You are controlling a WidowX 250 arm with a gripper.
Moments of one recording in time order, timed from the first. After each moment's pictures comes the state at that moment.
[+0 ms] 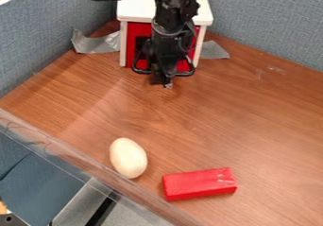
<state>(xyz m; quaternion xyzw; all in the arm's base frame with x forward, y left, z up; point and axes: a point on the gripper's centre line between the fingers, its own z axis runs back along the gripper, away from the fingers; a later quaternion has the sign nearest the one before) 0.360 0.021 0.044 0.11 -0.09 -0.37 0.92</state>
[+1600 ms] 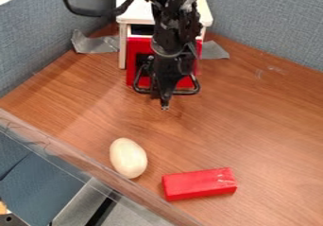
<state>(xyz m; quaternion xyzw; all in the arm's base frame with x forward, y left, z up) 0.320 -0.002 0.040 0.11 -0.09 -0.43 0.89</state>
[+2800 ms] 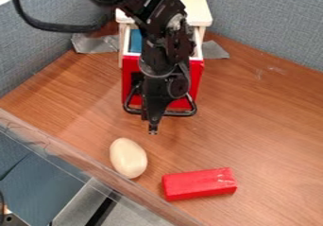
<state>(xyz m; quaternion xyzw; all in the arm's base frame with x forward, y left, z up) 0.276 -0.022 0.048 0.10 -0.10 -0.48 0.87</state>
